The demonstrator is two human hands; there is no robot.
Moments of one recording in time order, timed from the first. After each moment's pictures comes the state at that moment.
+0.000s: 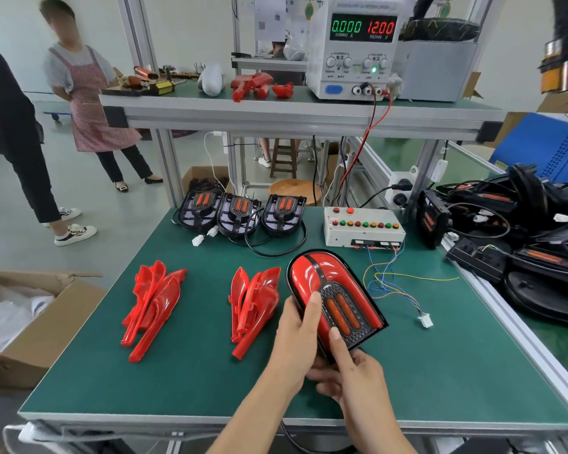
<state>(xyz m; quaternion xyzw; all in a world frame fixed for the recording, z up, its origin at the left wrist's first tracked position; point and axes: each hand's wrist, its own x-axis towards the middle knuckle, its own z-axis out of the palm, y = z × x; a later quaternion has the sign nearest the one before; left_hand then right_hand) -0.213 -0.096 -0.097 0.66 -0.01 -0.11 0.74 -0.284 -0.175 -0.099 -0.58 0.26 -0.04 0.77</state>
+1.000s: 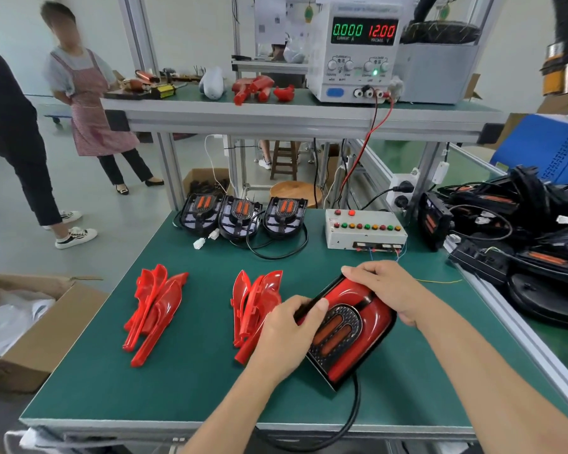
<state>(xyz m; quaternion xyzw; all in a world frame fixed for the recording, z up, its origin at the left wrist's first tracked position) -0.193 -0.069 -0.091 0.81 -0.12 -0.05 0.57 -0.185 -0.281 -0.027 -0.82 0.09 0.05 0.57</state>
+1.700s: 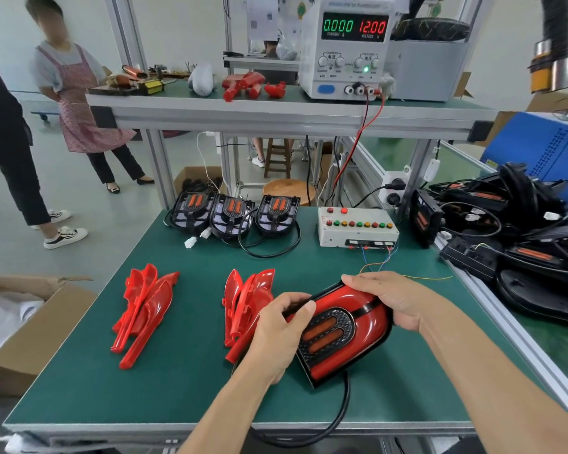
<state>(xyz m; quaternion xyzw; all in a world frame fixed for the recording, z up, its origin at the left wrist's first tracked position) -0.191 -0.079 -0.104 0.66 -0.07 -0.09 0.74 -0.197 -0.291 -0.030 -0.71 0.15 0.15 0.67</state>
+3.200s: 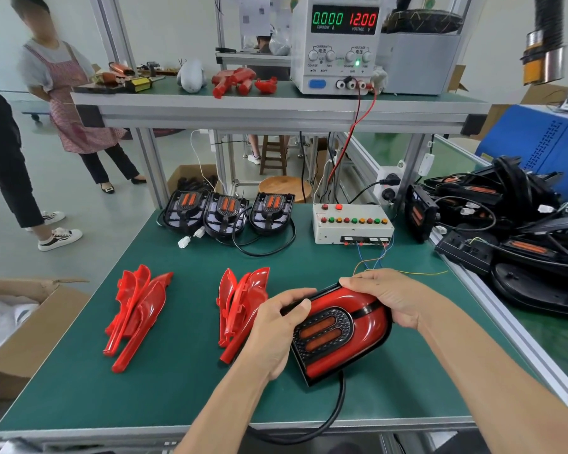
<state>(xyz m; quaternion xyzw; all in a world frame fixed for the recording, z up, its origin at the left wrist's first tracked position) -0.190 -0.084 -0.092 0.54 -0.05 -0.21 0.81 -0.195 -0.301 -0.039 -0.71 0.16 0.16 0.67</state>
